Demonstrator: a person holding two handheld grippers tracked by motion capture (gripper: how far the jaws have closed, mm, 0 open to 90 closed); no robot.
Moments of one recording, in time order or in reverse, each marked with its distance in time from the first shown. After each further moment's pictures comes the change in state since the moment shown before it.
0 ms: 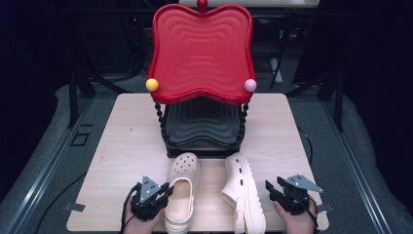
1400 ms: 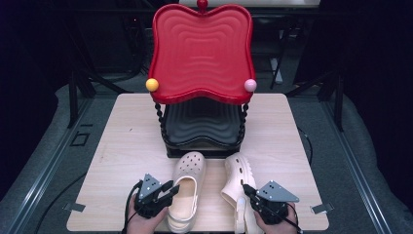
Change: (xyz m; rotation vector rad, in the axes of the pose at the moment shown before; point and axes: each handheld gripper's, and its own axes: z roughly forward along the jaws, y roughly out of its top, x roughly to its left) left arm 0.002 0.002 0.008 -0.039 -0.091 -0.053; right arm 0.079 0.020 -0.023 -0.077 0.201 -0.255
